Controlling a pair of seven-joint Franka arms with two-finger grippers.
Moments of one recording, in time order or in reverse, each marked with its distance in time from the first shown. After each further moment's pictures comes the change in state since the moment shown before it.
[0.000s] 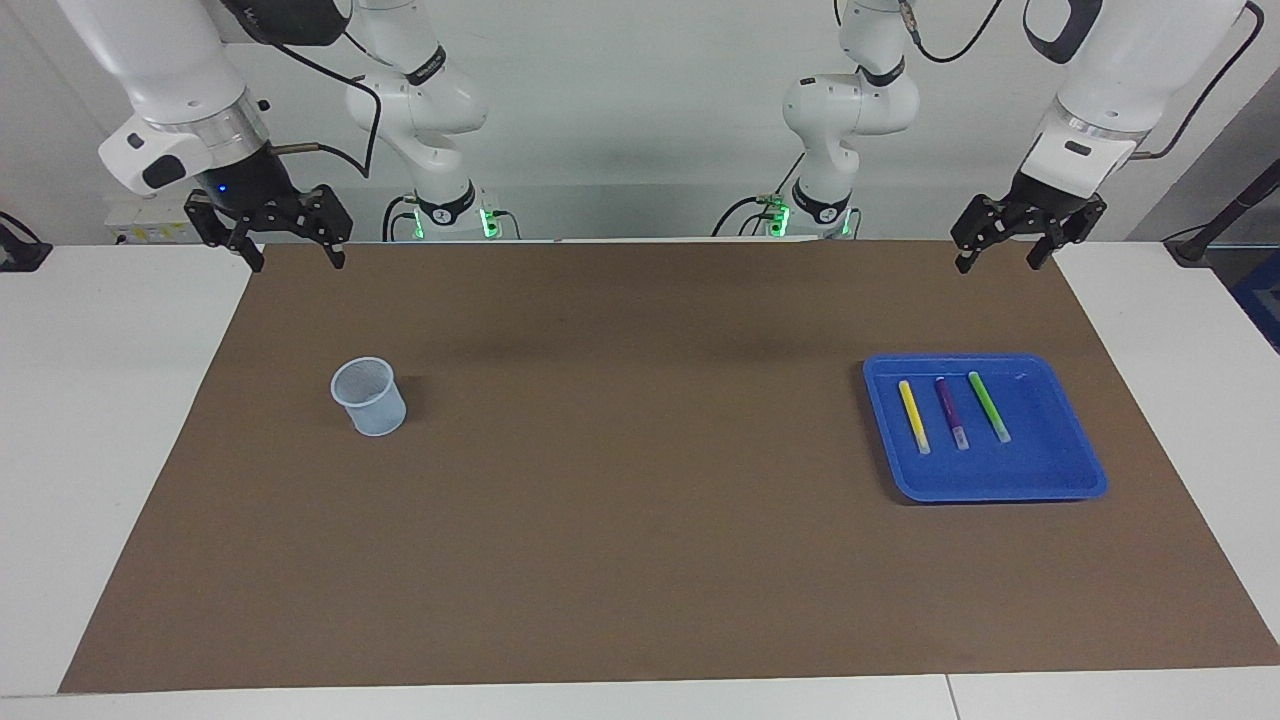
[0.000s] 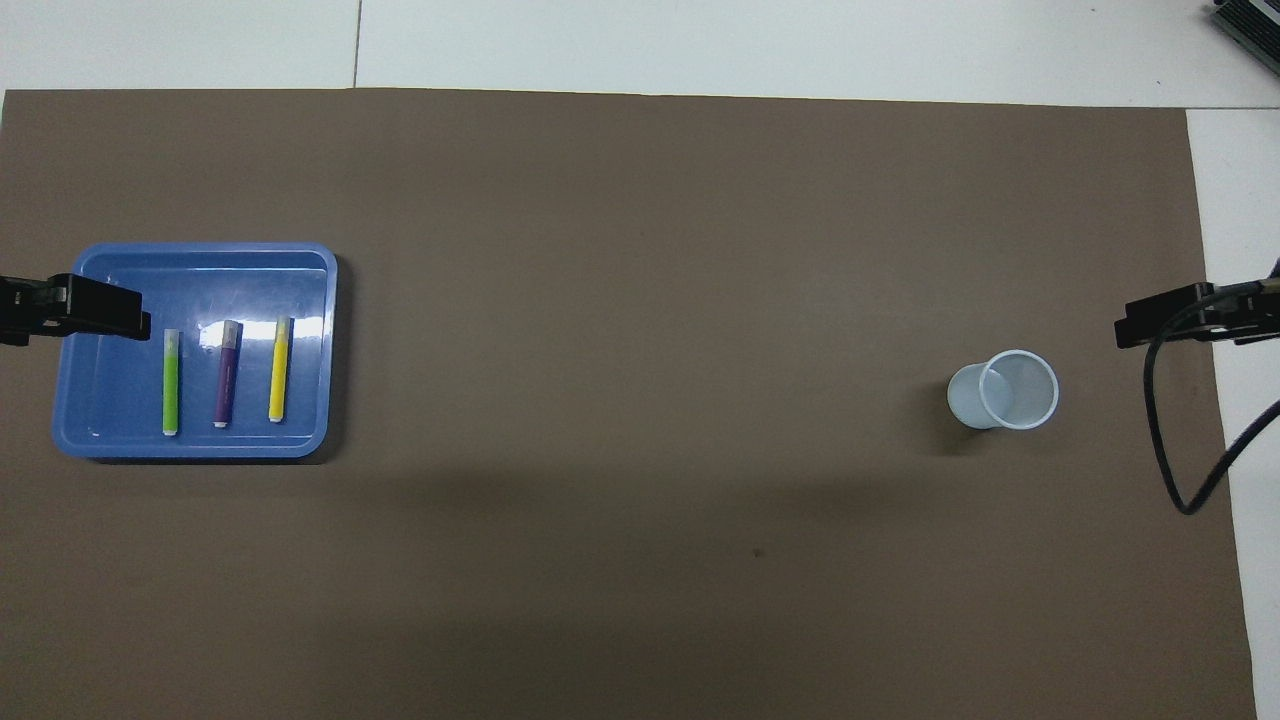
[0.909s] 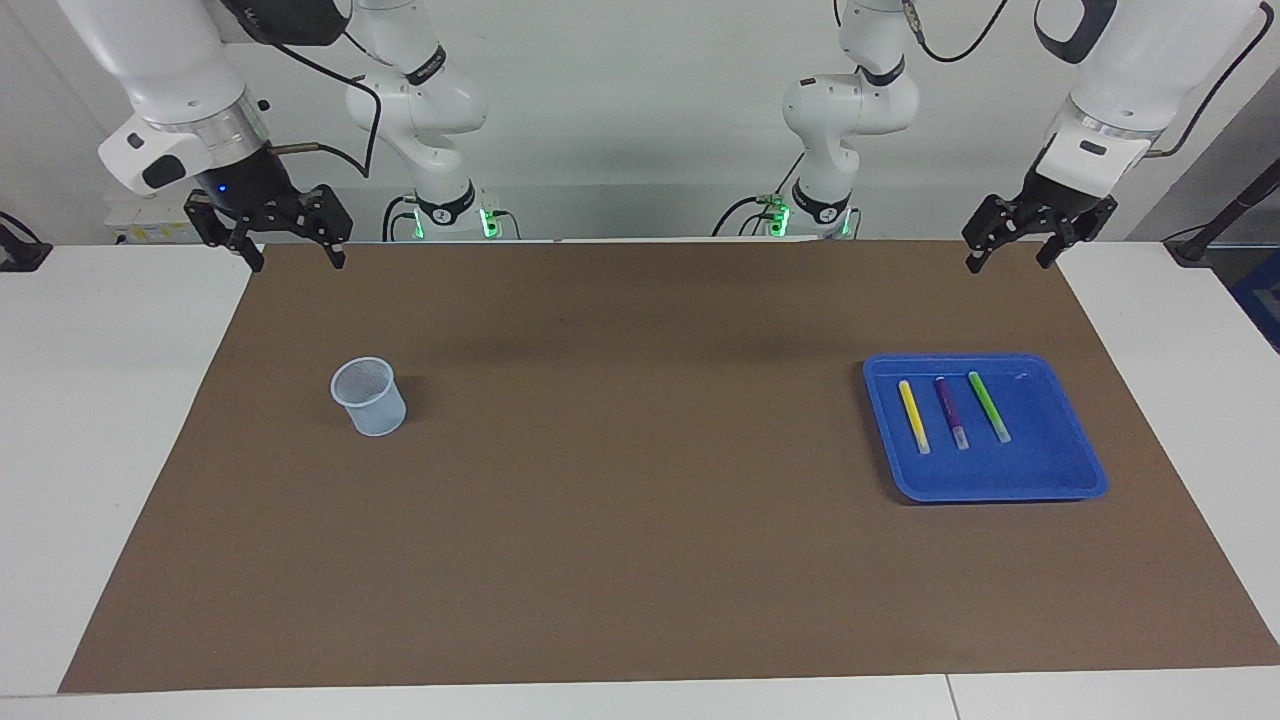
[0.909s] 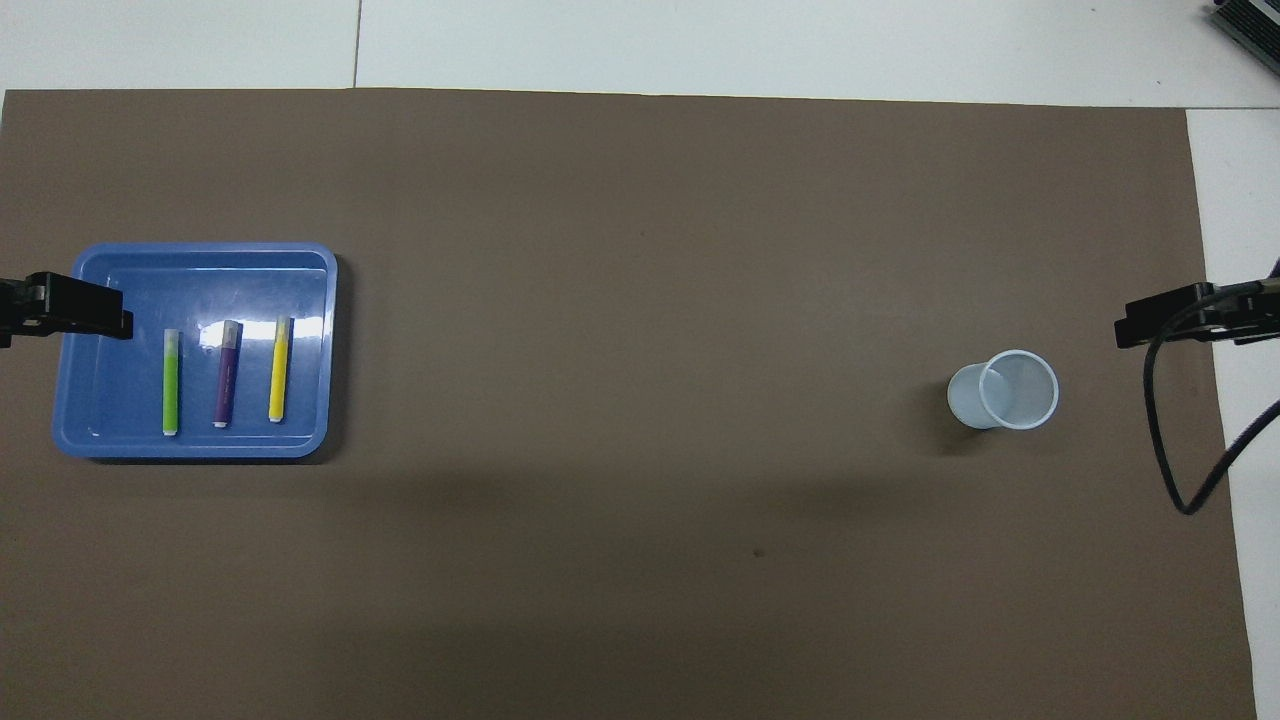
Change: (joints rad) left arm 0.018 0.000 0.006 0.000 0.000 0.000 0.001; right arm 0.000 0.000 0.000 0.000 0.000 0.000 0.000
